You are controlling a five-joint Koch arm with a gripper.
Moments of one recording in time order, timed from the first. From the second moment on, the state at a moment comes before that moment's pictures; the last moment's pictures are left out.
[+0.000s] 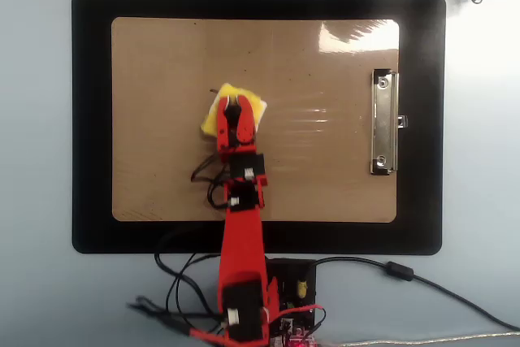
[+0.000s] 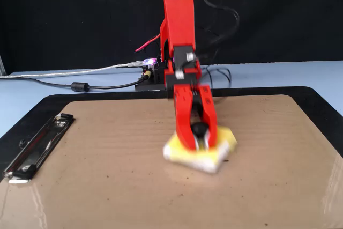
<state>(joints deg) -12.9 81.6 137.4 -25.5 -88.1</state>
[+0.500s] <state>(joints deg) -17.0 64.2 112.1 -23.1 -88.2</state>
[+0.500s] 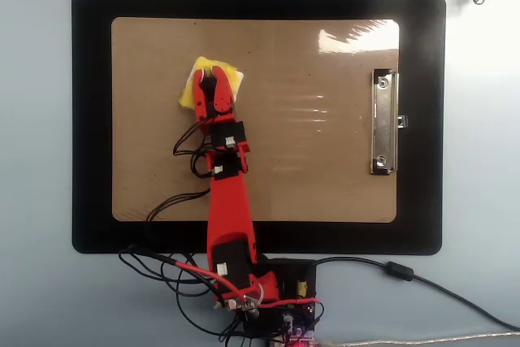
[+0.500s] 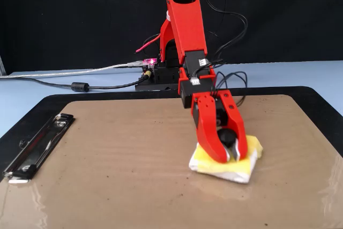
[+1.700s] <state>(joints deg) -55.7 89.3 131.8 -5.5 -116.0</state>
